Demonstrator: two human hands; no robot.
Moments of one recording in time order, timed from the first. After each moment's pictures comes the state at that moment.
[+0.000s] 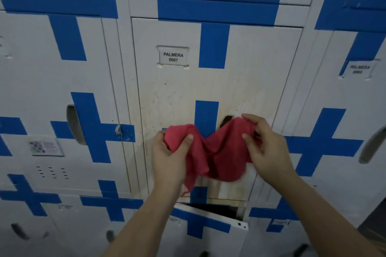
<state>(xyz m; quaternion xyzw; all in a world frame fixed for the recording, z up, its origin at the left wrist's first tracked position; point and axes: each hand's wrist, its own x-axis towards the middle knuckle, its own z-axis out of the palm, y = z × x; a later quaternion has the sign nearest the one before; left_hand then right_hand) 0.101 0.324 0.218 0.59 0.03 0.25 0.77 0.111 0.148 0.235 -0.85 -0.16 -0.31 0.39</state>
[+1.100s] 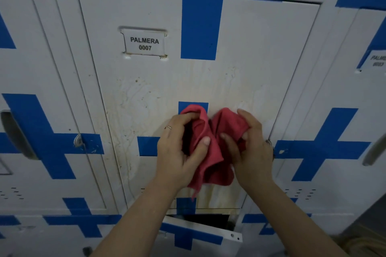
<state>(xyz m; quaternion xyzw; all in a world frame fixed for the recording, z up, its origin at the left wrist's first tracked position) 0.178 0.304 0.200 0.72 -0.26 0.43 0.49 0.165 0.162 0.203 -0.81 -0.15 -0.43 0.37</state>
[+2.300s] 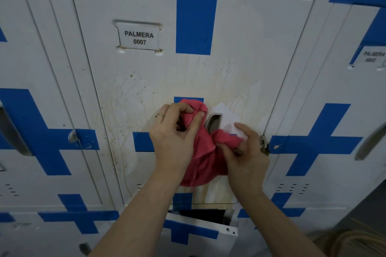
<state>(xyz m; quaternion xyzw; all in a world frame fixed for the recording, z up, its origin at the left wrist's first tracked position) 0.187 0.290 0.213 0.68 -0.13 0.52 0.50 0.160 0.165 0.181 -0.76 -0.07 -0.46 0.46</state>
